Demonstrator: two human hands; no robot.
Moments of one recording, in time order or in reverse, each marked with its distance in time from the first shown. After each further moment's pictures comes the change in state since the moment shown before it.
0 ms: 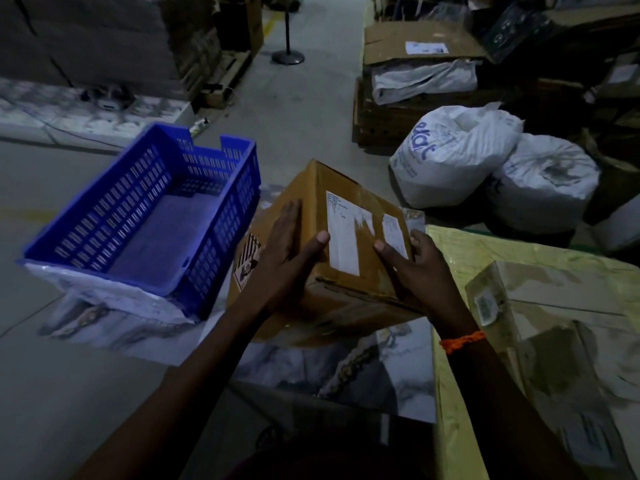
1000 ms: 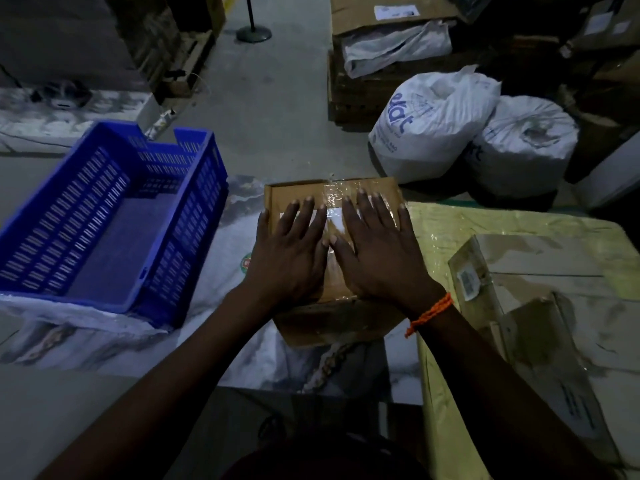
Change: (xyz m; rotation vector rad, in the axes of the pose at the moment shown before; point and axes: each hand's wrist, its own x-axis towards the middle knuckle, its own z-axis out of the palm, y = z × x) left_hand 0.042 0.003 0.060 1.136 -0.193 0.218; right_hand 0.017 0.003 0.006 -0.909 -0.042 -0.416
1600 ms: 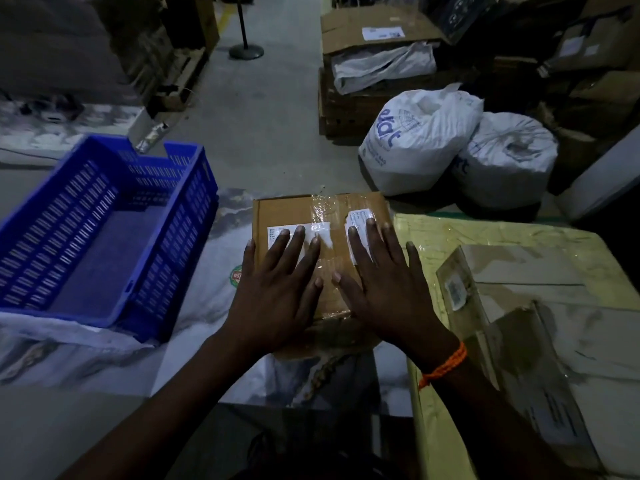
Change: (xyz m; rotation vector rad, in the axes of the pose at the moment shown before) left_hand -0.038 0.008 0.009 -0.037 0.140 0.090; right_hand -0.044 0.022 0.012 -0.037 0.136 0.015
